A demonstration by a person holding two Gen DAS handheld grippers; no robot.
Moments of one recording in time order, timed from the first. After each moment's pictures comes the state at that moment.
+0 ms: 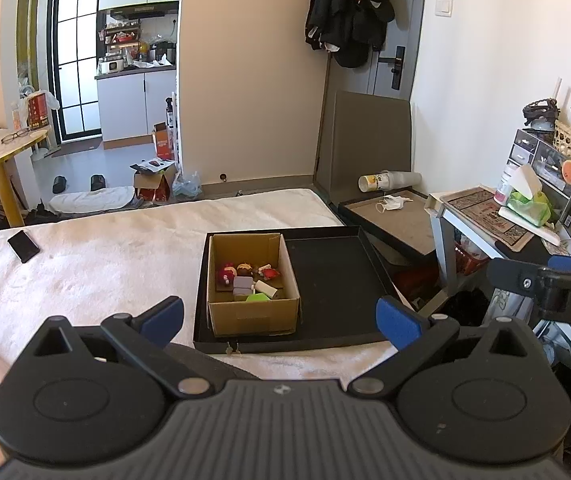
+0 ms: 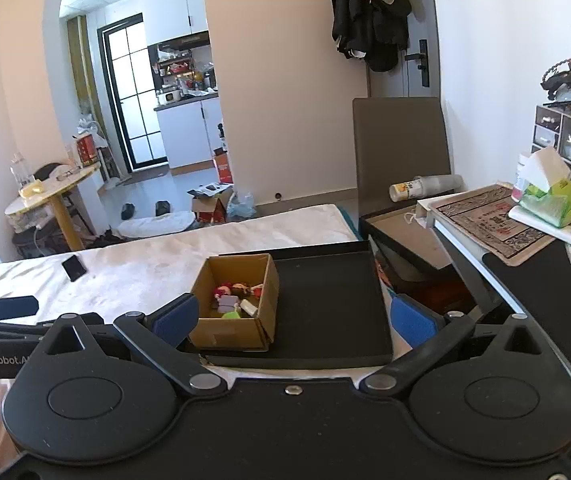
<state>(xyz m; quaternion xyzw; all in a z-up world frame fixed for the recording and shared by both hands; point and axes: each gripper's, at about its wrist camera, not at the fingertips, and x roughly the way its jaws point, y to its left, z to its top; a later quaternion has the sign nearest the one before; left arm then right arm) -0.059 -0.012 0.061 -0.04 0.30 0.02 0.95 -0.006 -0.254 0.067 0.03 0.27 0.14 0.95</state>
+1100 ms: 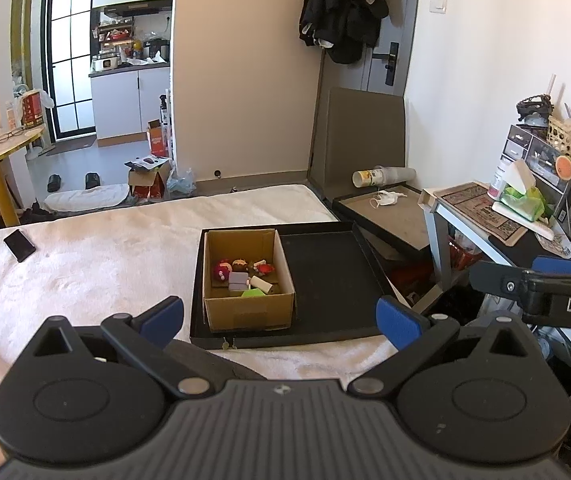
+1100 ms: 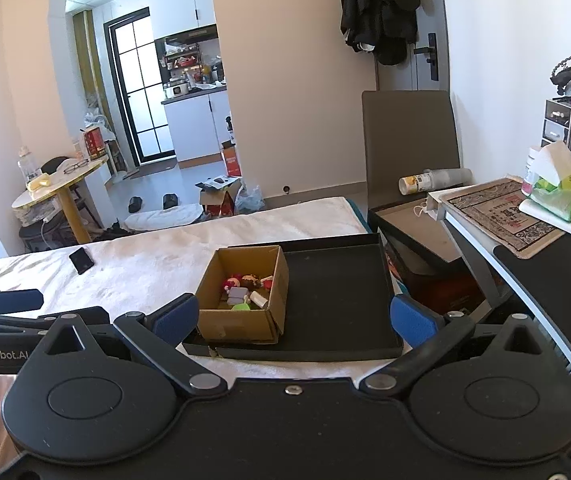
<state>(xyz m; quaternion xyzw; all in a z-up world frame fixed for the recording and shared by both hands) -0.063 -0.011 0.064 -0.04 0.30 0.01 0.95 -0.007 -0.251 0.064 0.03 0.28 0.16 0.95</state>
